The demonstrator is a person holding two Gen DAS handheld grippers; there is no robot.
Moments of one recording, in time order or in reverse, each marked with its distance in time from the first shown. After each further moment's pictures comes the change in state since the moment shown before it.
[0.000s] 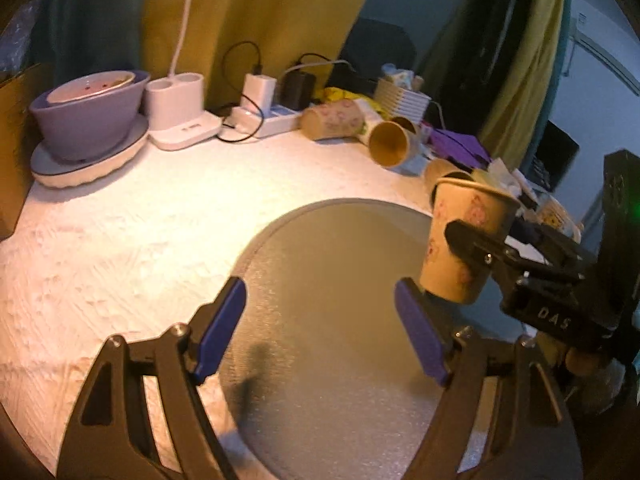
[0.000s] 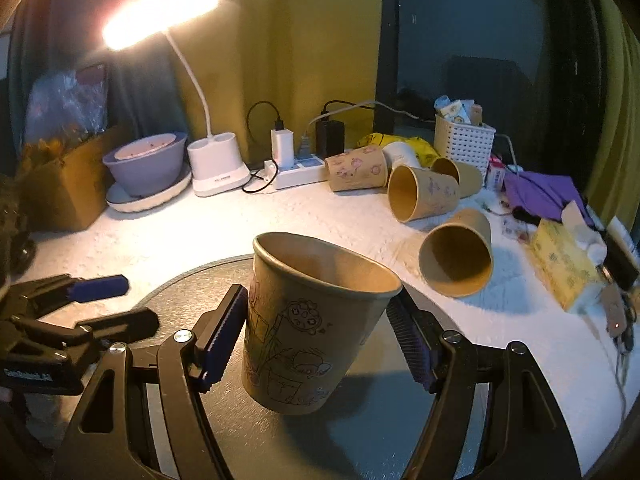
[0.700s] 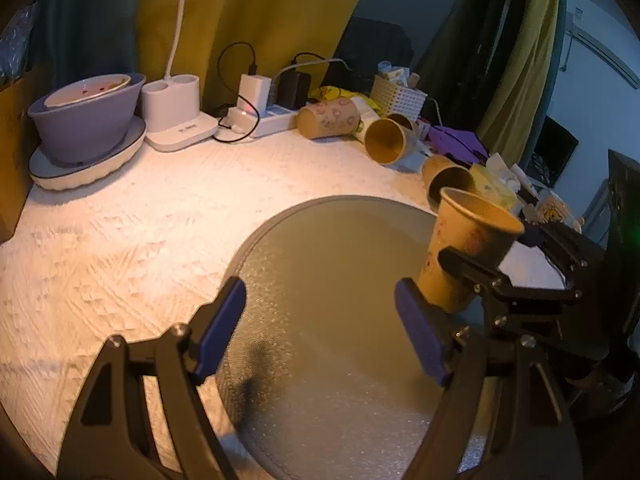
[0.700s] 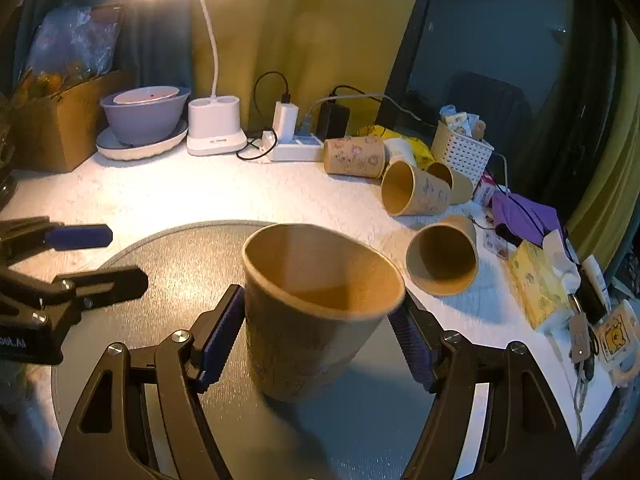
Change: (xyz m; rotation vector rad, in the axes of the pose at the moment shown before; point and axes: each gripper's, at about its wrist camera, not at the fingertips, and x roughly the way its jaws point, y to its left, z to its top) left arm 0.000 -0.006 -0.004 0.028 -0.003 -0.002; right arm -0.003 0.017 -0.013 -0.142 0.089 -0.058
